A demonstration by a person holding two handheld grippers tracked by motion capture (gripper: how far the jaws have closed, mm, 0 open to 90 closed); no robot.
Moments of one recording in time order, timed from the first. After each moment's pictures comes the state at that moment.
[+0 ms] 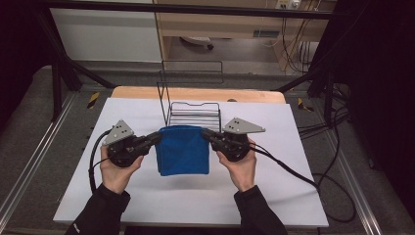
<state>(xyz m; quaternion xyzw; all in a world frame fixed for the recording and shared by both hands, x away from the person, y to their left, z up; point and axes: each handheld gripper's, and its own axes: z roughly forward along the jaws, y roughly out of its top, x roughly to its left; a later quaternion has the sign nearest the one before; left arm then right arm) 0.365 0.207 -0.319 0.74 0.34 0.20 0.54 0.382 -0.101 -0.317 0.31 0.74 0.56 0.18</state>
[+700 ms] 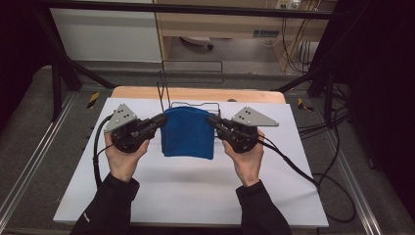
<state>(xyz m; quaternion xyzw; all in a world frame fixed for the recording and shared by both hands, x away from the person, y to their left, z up) 0.377 0.187 -0.279 0.70 0.33 0.24 0.58 0.379 -0.112 -0.278 0.30 0.70 0.60 0.24</state>
